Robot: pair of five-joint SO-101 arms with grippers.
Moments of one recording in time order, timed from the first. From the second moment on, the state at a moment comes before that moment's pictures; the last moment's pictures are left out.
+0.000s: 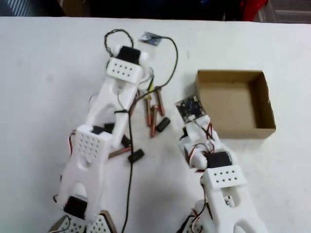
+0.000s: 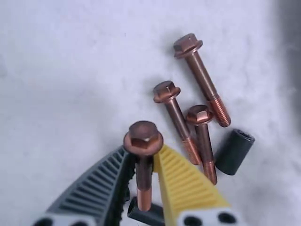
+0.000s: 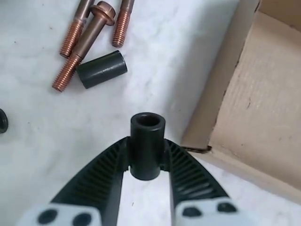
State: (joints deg) left arm 13.3 50.9 -59.5 100.8 2.6; right arm -12.1 -50.9 71.8 42.0 19.0
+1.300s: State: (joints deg) left arm 11.0 20.6 -28.2 101.1 -11.0; right arm -15.5 -50.9 78.9 28.7 19.0
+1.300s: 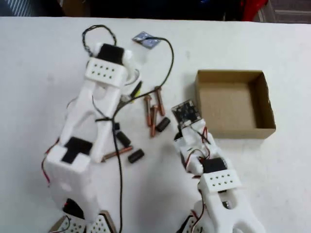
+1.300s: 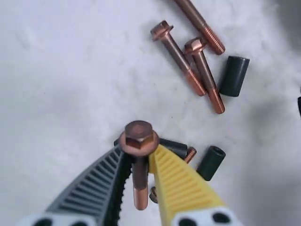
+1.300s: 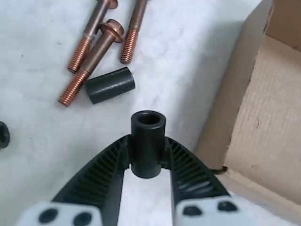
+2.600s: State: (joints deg) left arm 6.0 -51.7 46.2 52.3 -9.3; right arm -35.5 -50.9 79.0 2.1 7.9
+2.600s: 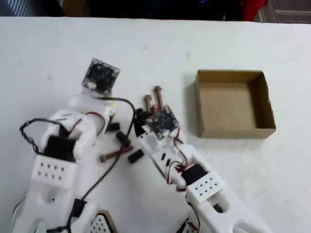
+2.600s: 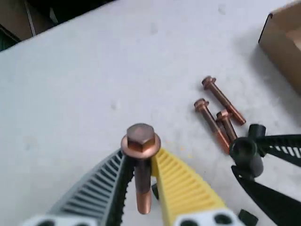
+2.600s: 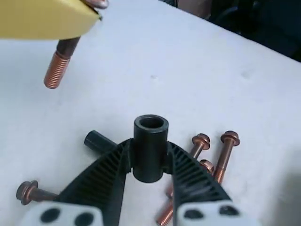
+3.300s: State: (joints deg) left arm 11.6 -74.5 54.5 41.1 3.1; right arm -36.0 -80.0 89.1 3.3 7.7
